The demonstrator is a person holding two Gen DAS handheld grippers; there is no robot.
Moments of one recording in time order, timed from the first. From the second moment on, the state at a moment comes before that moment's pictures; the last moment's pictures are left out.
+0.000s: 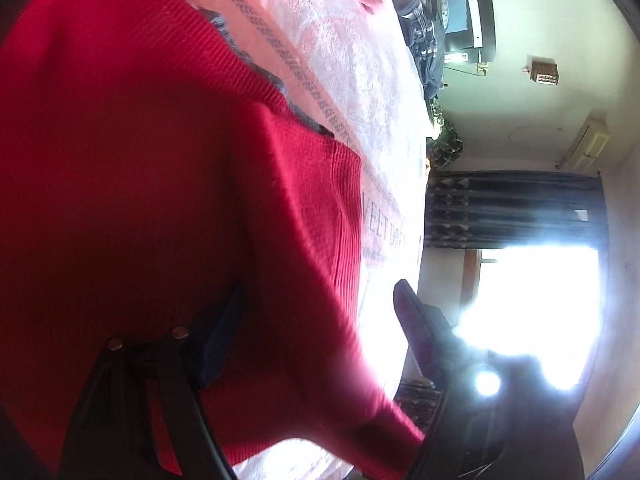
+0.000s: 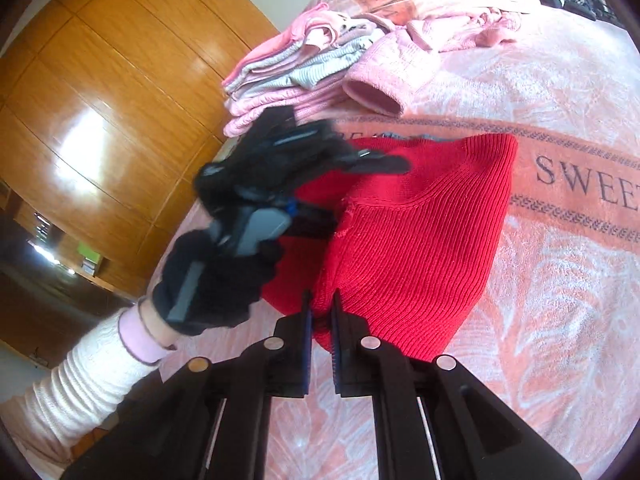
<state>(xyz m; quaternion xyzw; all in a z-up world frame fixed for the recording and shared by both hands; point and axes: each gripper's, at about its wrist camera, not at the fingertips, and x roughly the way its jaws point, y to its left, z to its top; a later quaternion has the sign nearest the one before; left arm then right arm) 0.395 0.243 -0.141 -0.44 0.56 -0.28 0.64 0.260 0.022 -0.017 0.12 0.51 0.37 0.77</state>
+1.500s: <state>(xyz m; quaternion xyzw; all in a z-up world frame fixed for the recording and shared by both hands) 0.389 0.448 -0.147 -0.33 0.51 -0.22 0.77 0.263 0.270 -0.131 0.05 0.58 0.43 0.69</state>
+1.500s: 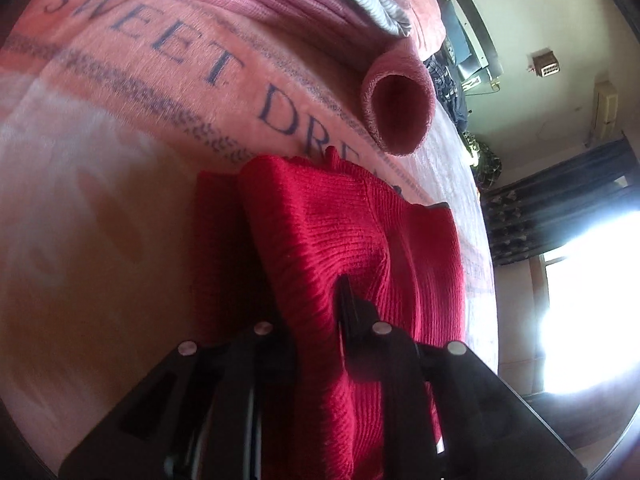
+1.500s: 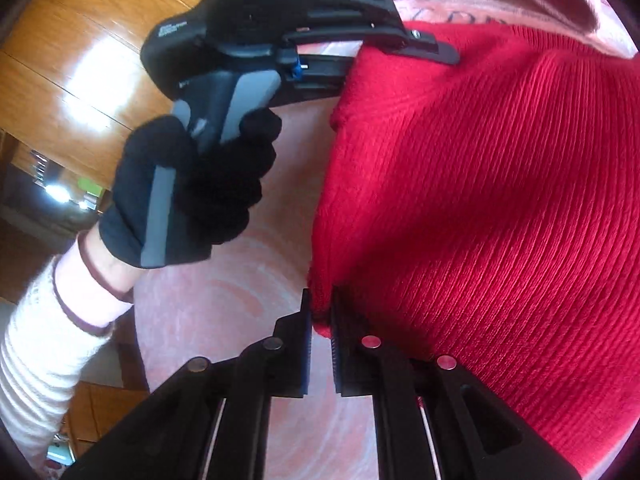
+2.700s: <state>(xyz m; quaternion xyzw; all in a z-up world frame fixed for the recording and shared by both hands) 0.275 0.460 -0.100 -0.29 0.49 -0.15 0.81 0.213 0.106 -0.113 0.14 0.54 0.35 0.75</state>
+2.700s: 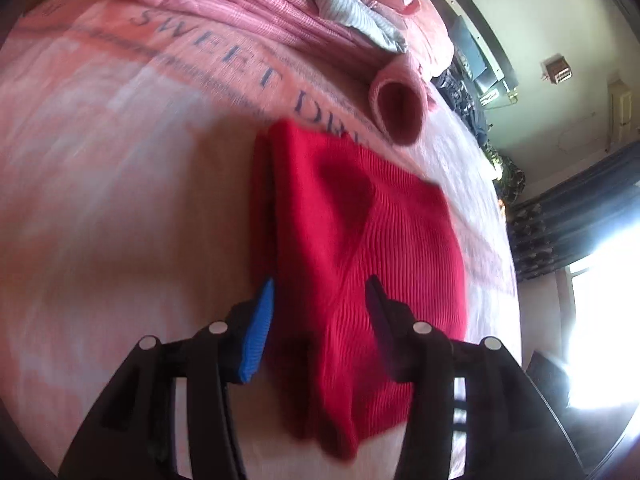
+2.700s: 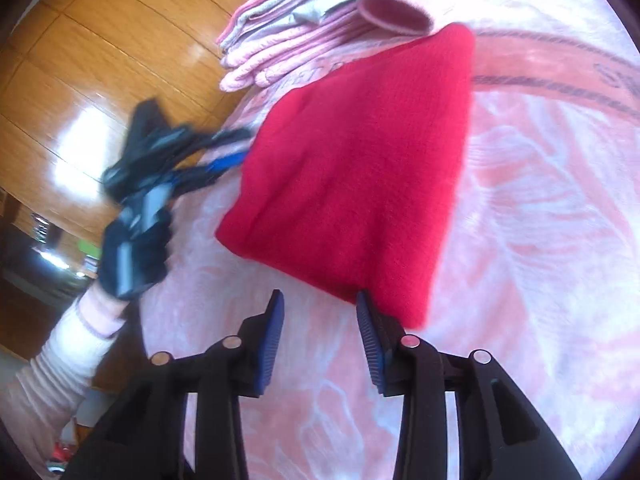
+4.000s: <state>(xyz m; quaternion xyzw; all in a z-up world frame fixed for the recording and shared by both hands) 0.305 0.481 -0.140 -0.37 0.51 -0.17 0.76 0.213 0.062 -0.113 0.15 0.54 0.31 0.77</state>
